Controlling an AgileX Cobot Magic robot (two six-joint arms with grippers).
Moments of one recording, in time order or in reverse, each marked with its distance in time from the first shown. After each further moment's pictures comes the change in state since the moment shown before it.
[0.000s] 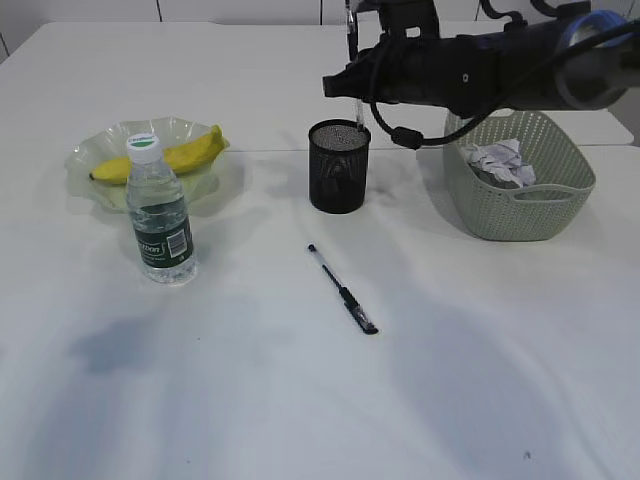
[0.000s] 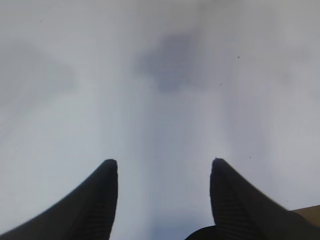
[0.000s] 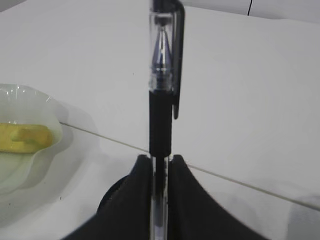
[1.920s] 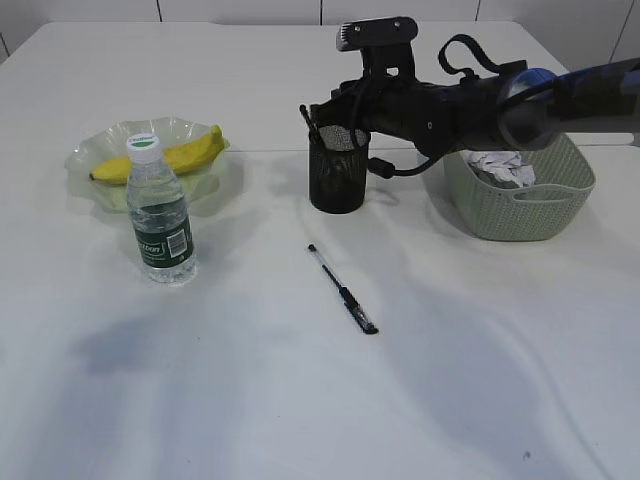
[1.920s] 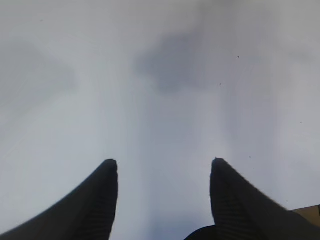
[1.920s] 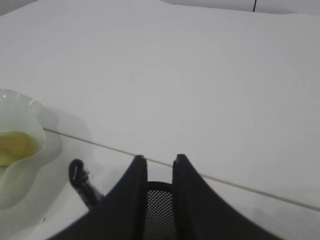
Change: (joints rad) left arm 0.000 0.000 0.000 0.000 0.000 0.000; right arm -0.002 0.189 -0.122 -0.018 -0.110 0.060
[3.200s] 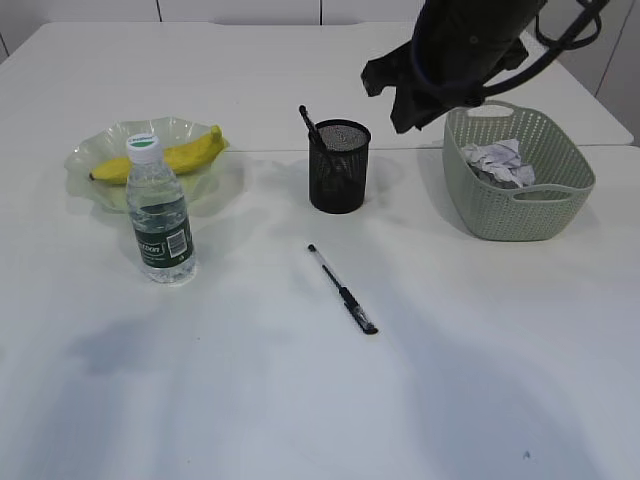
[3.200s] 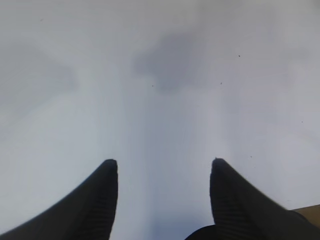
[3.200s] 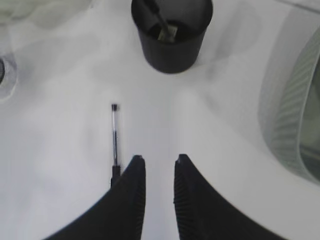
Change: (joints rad) left arm 0.000 0.000 0.000 0.000 0.002 0.000; right arm 0.039 -0.426 -0.002 0.011 1.144 0.000
